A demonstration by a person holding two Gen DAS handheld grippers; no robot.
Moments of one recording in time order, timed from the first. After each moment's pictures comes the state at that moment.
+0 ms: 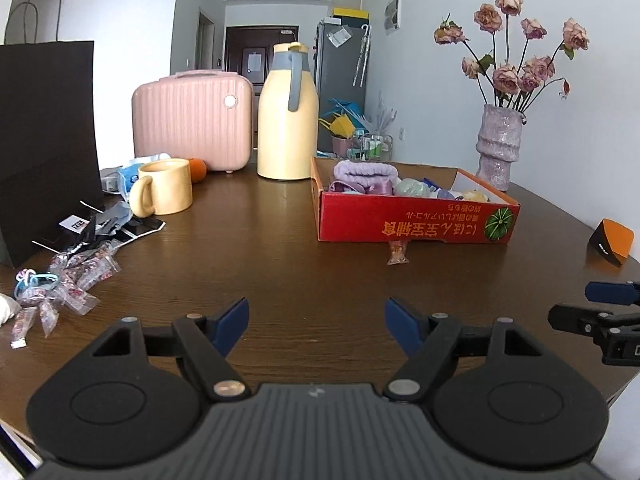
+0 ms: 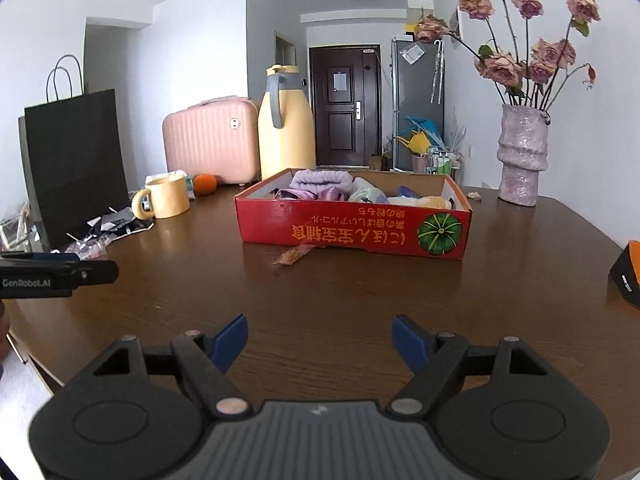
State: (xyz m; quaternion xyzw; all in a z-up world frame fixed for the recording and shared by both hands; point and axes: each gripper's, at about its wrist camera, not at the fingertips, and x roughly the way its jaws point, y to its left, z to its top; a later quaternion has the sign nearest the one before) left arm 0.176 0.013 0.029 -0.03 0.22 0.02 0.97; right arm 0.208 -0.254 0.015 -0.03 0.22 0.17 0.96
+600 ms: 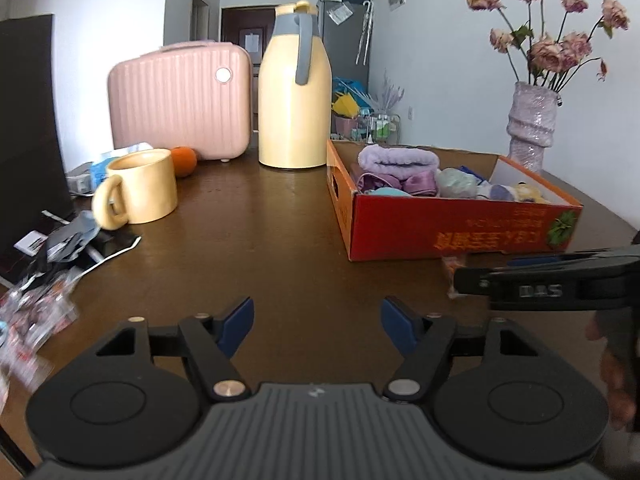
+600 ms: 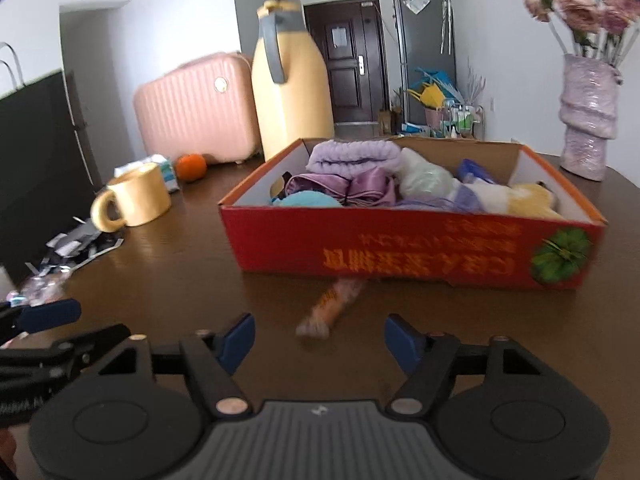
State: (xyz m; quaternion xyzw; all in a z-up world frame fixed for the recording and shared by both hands) left arm 0.284 0.042 0.005 -0.02 0.25 0.02 0.97; right arm 0.384 -0.156 0.000 0.00 0.30 0.18 0.94
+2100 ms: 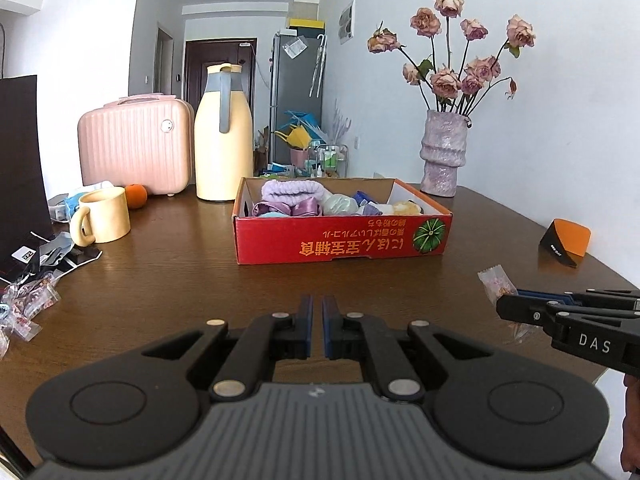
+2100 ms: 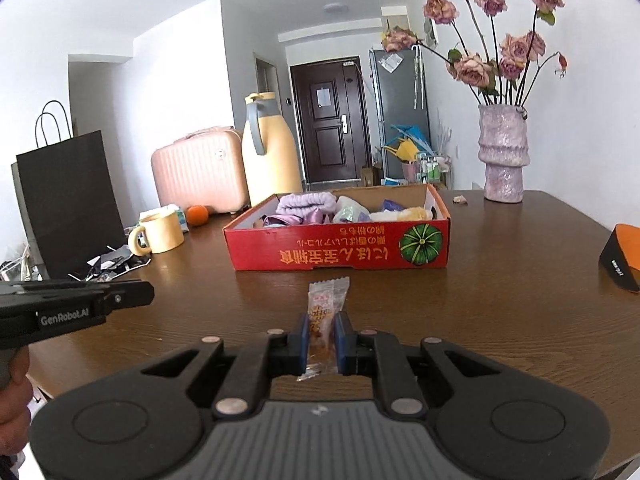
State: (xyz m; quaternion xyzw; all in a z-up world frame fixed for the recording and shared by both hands) left arm 0.189 -0.055 0.046 -0.01 0.21 -0.04 0.98; right arm 0.201 -0.281 0.031 0.03 0.21 0.17 0.96
